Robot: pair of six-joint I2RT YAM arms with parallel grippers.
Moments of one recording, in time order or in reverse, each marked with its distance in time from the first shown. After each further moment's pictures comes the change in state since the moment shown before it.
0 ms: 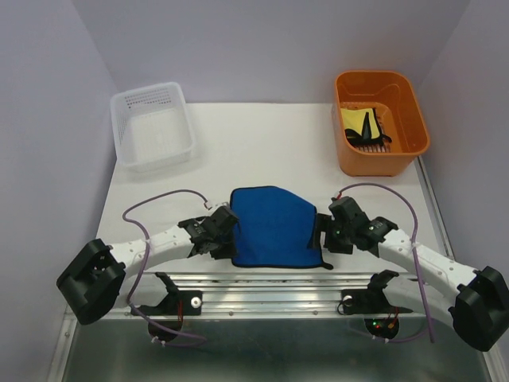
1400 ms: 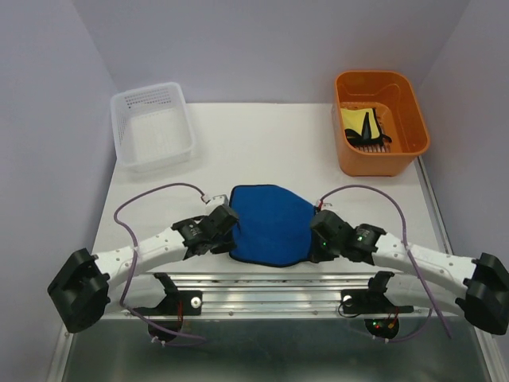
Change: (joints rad) left arm -0.054 -0.050 0.050 -0.055 -0.157 -0.015; right arm 0.302 0.071 0.034 -0.018 0.190 0.080
